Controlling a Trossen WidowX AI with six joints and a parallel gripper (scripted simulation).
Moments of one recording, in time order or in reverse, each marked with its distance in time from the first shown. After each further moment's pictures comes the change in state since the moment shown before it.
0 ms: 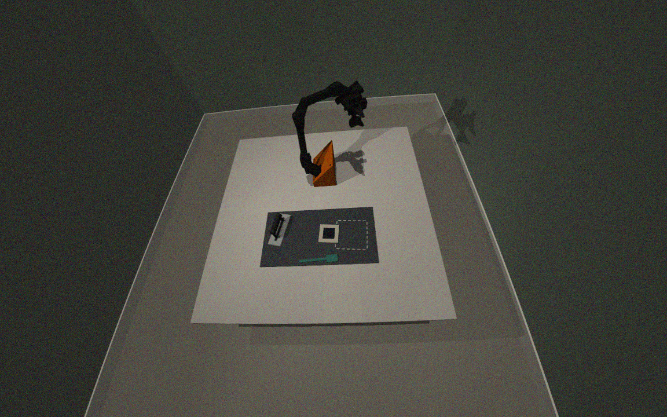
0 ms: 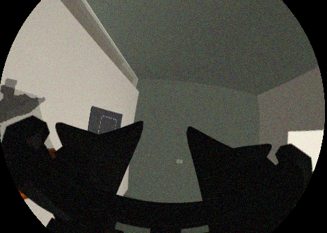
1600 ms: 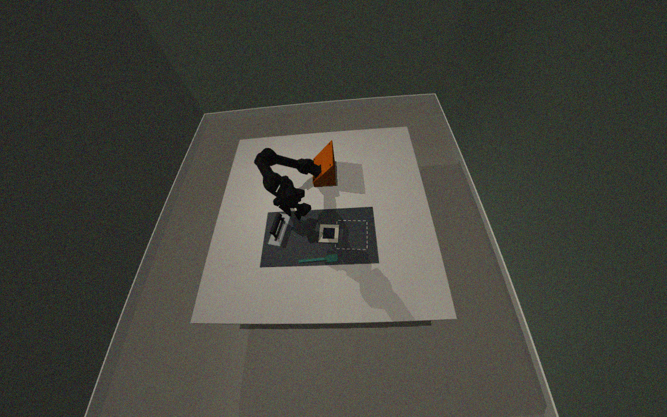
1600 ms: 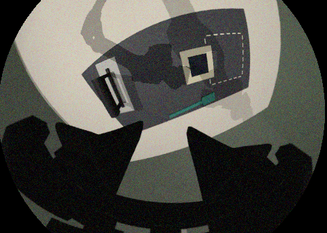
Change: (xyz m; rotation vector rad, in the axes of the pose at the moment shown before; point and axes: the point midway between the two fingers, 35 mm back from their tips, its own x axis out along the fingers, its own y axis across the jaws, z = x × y) arm 0.231 0.128 -0.512 -0.657 -0.154 1.199
